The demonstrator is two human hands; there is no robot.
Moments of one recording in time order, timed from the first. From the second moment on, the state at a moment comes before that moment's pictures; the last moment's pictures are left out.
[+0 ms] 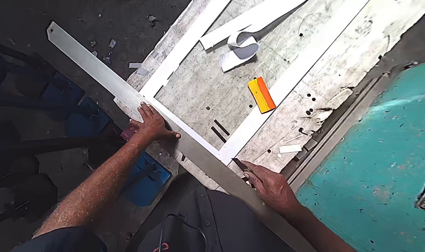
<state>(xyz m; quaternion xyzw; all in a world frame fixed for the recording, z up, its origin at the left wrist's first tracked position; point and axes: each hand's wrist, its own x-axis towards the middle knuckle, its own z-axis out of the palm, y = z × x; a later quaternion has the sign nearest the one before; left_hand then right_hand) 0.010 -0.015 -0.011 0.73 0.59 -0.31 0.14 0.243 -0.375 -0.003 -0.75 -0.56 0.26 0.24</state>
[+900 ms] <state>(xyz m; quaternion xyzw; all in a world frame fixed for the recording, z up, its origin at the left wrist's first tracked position) -0.082 0.033 -0.026 0.96 0.18 -0.04 0.20 0.134 -0.354 0.010 -0.89 -0.37 0.28 0.00</state>
